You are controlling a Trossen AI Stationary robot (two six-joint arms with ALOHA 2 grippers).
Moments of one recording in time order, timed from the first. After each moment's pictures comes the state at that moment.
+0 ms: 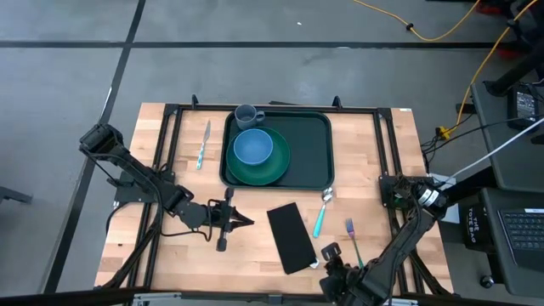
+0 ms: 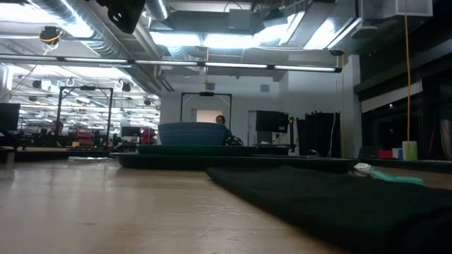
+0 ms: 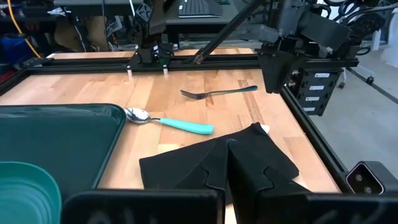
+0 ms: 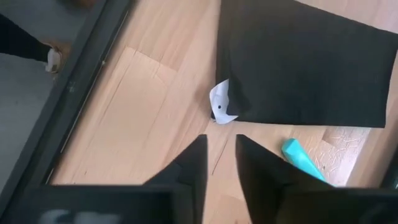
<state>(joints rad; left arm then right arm) -0.58 1.34 0.66 0.38 -0.52 -0.19 0.94 2.02 1.62 -1.06 0.40 0.43</state>
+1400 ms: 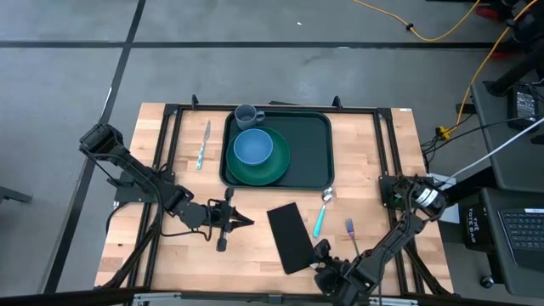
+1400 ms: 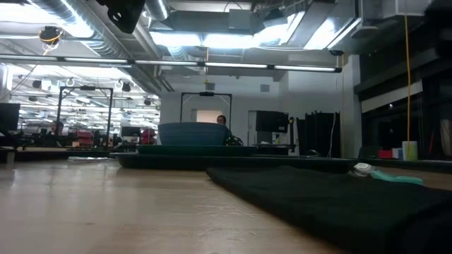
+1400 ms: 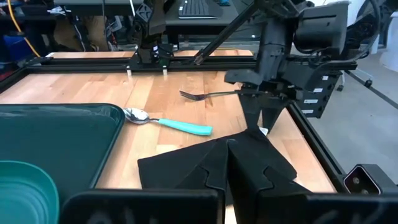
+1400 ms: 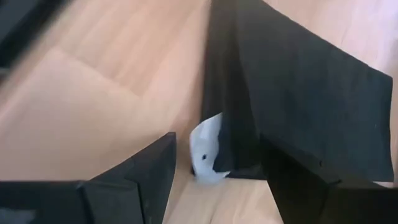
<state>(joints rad) -0.59 1.34 0.66 0.39 -0.52 -0.20 0.92 2.02 1.25 -0.51 0.60 0.25</state>
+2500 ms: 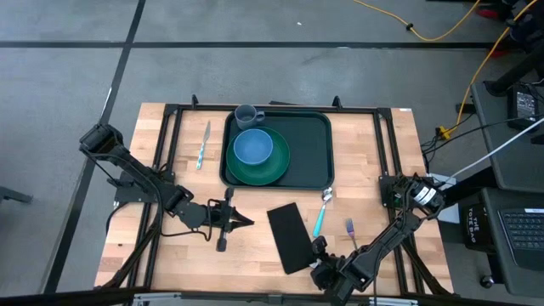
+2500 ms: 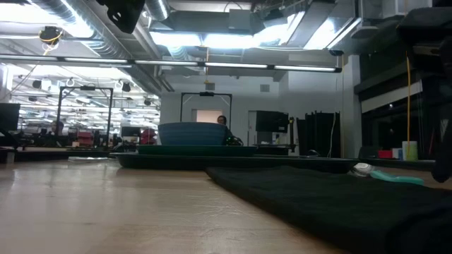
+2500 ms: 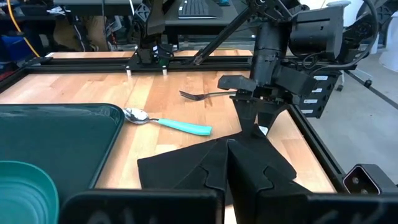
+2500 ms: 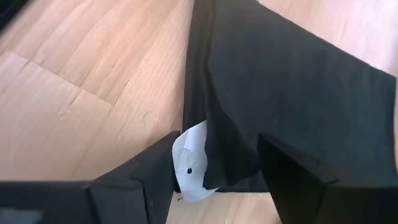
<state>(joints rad) -0.59 1.34 0.66 0.39 -0.52 -0.20 0.87 2.06 1.21 -0.49 0.56 0.23</state>
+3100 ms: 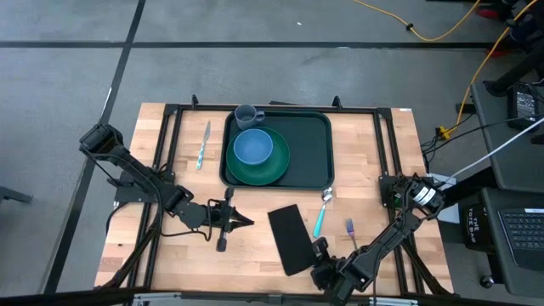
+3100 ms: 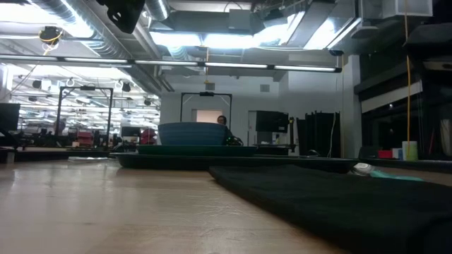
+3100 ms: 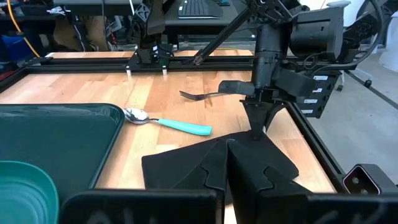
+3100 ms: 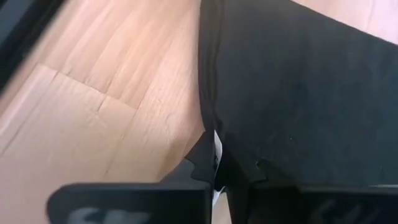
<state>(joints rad) -0.59 1.34 0.66 0.39 -0.52 -0.20 0.87 2.07 1.21 -0.48 0.49 0.33</state>
